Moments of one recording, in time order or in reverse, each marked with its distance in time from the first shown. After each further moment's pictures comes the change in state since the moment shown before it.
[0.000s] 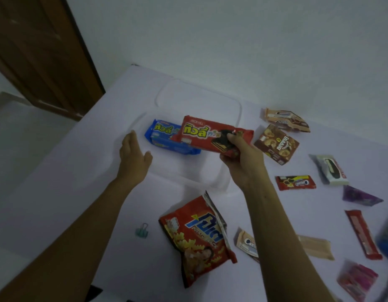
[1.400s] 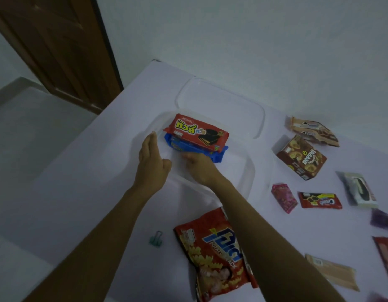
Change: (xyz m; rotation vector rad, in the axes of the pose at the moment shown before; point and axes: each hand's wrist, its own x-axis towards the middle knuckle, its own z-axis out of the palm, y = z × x) left_hand -0.004 0.003 -0.002 -0.136 -0.011 -0.036; right_hand 0.075 0.113 0.064 -1.424 -0.579 -0.347
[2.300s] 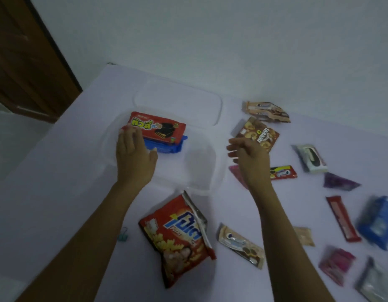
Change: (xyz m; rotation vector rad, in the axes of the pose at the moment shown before) left_hand -0.029 0.068 0.030 0.444 0.009 0.206; right_hand -0.145 0.066 -0.126 0.377 0.732 0.229
